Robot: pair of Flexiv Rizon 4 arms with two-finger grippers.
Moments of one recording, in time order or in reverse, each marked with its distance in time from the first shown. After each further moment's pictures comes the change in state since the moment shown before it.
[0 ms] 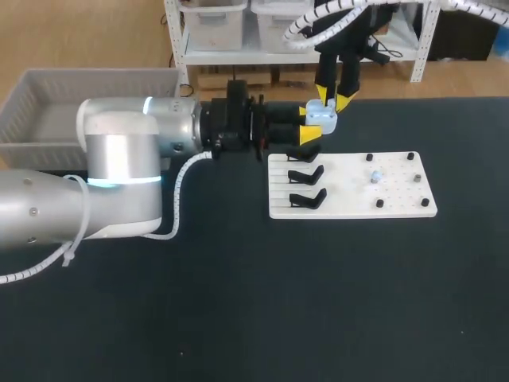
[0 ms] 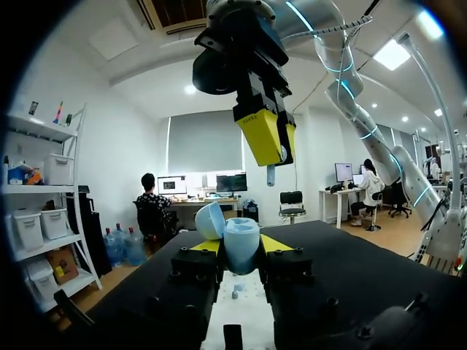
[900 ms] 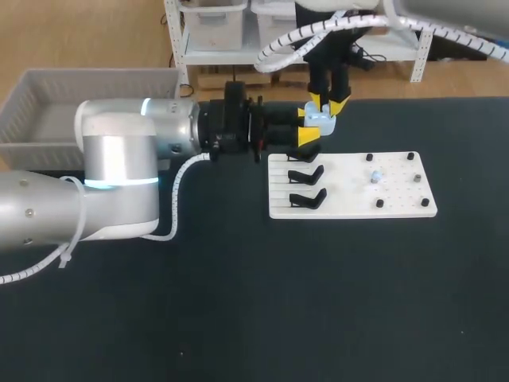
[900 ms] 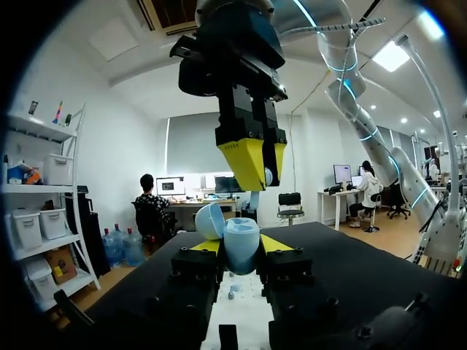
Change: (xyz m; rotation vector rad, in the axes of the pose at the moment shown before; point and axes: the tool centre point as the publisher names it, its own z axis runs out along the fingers) left arm -0.002 -0.005 -0.002 0.007 -0.008 -0.003; right arm -0.004 0.010 0.015 0.074 -0.094 0.013
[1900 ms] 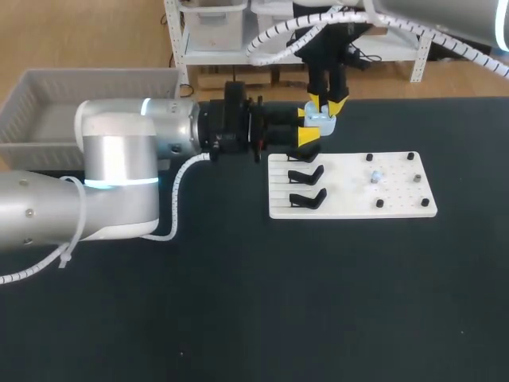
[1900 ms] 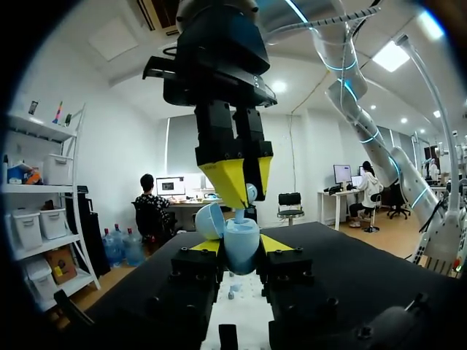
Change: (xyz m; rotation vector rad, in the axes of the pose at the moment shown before) left arm 0.000 0.000 0.000 0.000 0.000 0.000; right arm -0.010 0.009 0.010 0.033 0.023 0.022
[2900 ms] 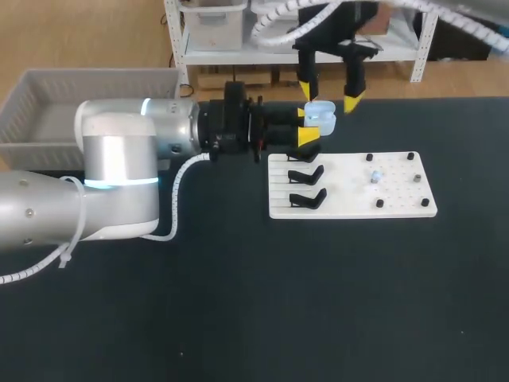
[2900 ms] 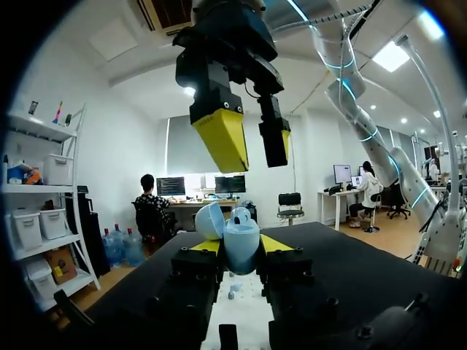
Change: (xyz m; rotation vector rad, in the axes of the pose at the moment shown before) left arm 0.000 0.000 0.000 0.000 -0.001 0.000; right arm 0.009 -0.017 -0.027 -0.021 0.007 -0.083
